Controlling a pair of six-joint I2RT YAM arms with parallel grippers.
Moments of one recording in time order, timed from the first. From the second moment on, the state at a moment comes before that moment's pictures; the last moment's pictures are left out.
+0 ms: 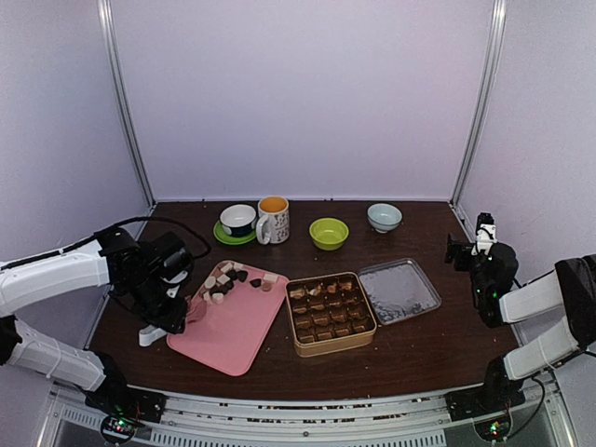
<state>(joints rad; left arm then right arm) -0.74 1.20 0.90 -1.14 -0.11 -0.50 0.04 1.36 0.24 1.07 0.18 0.03</state>
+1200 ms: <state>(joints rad) -0.74 1.22 0.88 -1.15 -0.03 -0.48 0.04 1.36 0.24 1.07 0.18 0.03</state>
